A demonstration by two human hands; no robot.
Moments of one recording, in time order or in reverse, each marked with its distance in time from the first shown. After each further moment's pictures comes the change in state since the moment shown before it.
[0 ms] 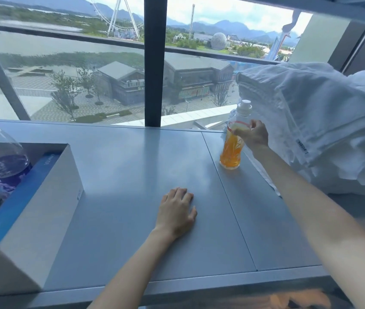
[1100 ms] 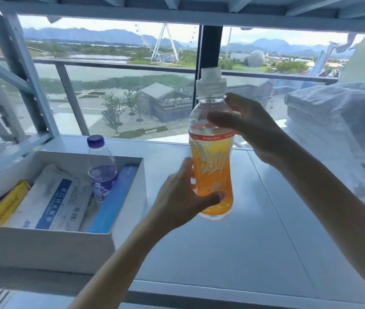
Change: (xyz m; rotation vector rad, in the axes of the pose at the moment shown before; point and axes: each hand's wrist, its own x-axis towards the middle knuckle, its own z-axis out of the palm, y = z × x) left_hand -0.067 -0.011 -0.208 -0.576 0.194 -0.046; right_hand -0.191 -0.217 -0.011 0.364 -0.666 -0.610
